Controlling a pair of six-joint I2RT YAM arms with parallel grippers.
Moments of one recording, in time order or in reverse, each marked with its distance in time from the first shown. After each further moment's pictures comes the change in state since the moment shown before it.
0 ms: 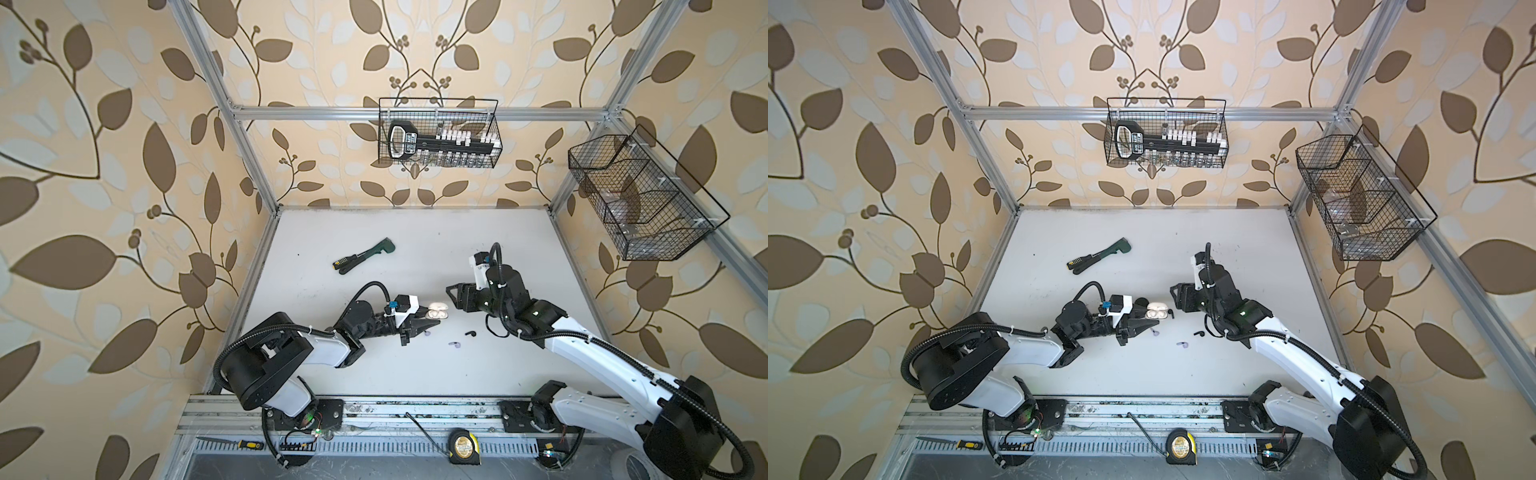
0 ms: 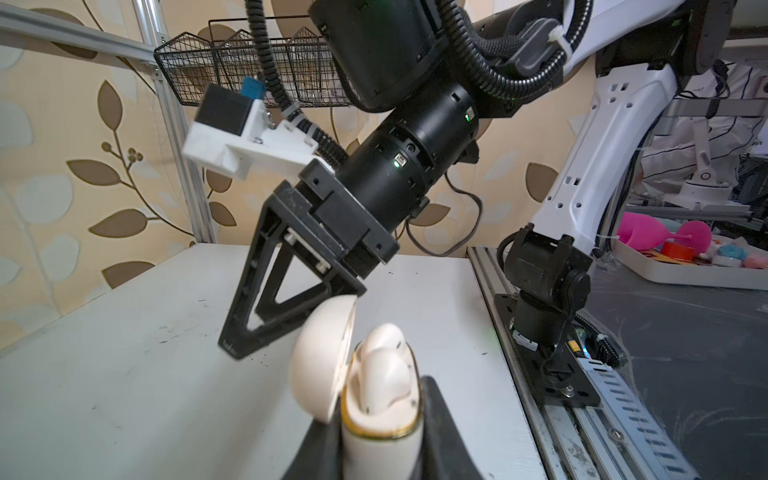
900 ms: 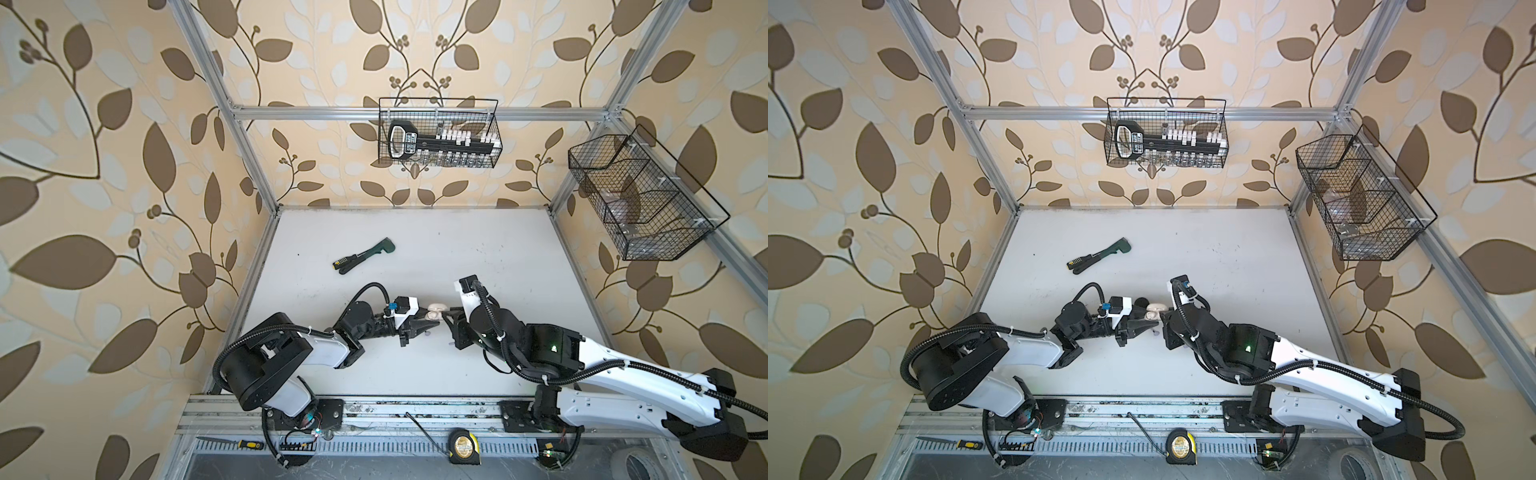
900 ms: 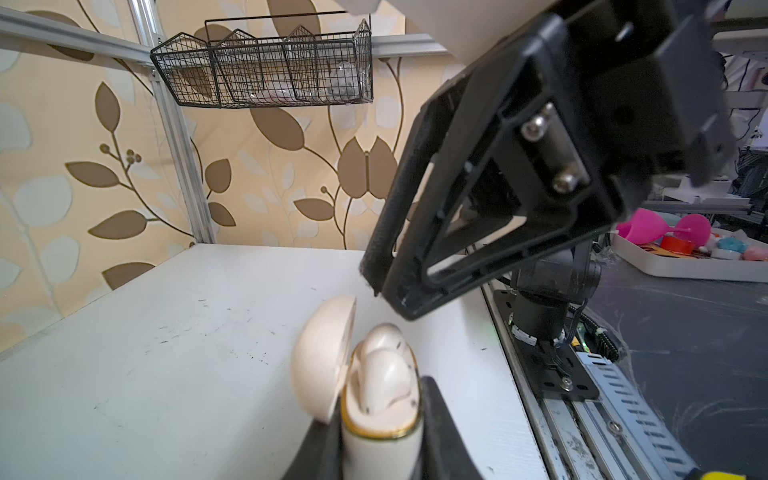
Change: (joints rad) left arm 0.000 -0.010 -0.018 0.000 -0.005 0.020; right arm 0.533 -0.162 0.160 -0.353 0.491 0.116
